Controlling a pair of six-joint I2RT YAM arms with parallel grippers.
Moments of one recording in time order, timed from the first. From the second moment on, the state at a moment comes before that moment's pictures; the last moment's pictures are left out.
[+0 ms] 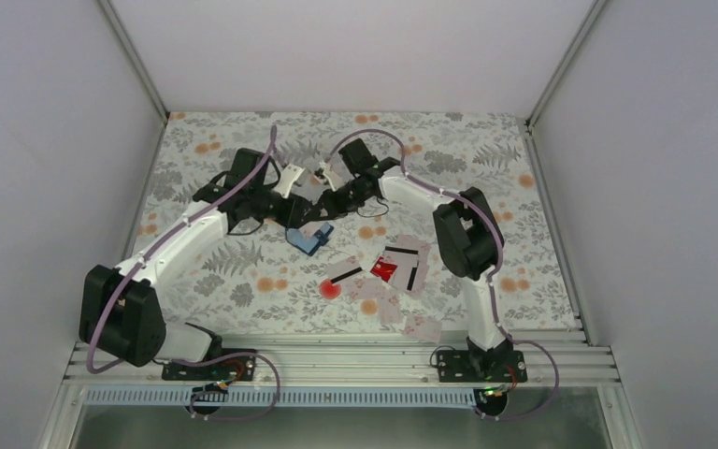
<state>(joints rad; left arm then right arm) -0.38 1.37 1.06 -0.54 0.58 -0.04 0.63 2.14 1.65 -0.60 -0.78 0.18</state>
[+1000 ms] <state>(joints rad) -0.22 1.41 0.94 -0.38 0.61 -0.10 0.63 2.28 1.80 -0.58 -0.83 0.08</state>
